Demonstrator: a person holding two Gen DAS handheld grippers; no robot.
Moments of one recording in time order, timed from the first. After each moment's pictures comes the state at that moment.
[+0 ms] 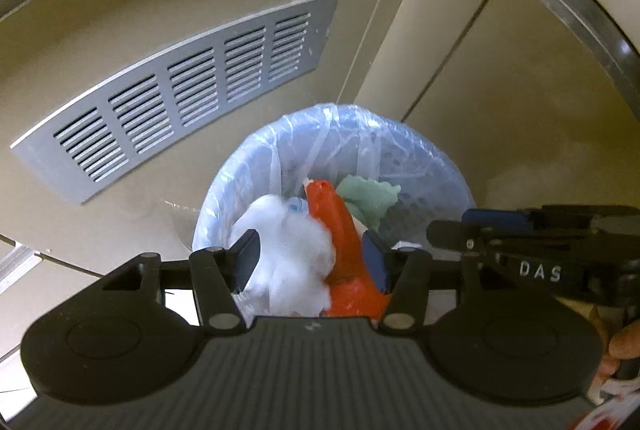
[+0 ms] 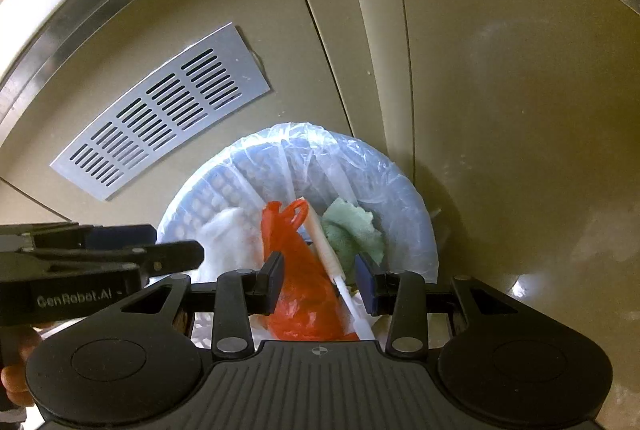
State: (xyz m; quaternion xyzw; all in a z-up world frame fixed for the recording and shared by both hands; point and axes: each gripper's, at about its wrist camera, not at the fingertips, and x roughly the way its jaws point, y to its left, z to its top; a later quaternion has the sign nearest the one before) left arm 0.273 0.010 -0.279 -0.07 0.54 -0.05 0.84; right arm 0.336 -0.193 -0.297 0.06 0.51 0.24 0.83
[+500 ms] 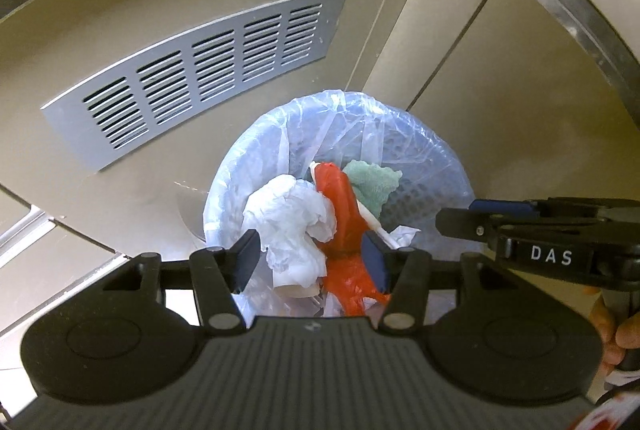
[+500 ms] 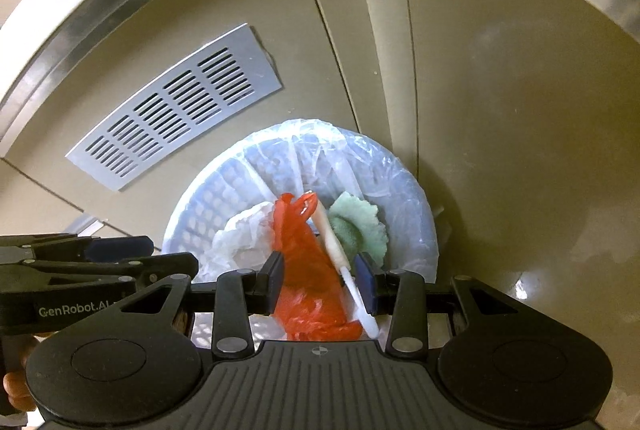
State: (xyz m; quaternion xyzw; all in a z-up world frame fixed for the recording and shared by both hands) left arm 0.251 0.014 -0.267 -0.08 0.54 -0.03 0.84; right arm 0.323 -0.197 -0.285 0.05 0.51 0.25 0.82
